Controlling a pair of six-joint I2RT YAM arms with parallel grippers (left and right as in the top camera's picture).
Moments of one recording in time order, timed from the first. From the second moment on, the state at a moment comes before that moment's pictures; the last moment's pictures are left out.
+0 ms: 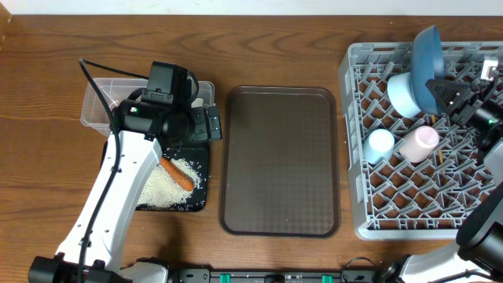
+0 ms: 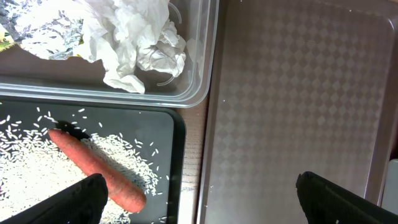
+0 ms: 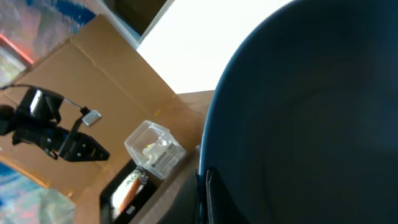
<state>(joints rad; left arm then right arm) -0.20 1.44 1.26 -1.00 0.12 -0.33 -0.60 1.79 1.02 0.49 -1.55 0.41</state>
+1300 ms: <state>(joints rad) -0.20 1.44 1.26 -1.00 0.12 -0.33 -1.03 1.82 0.90 1.12 -1.42 1.49</state>
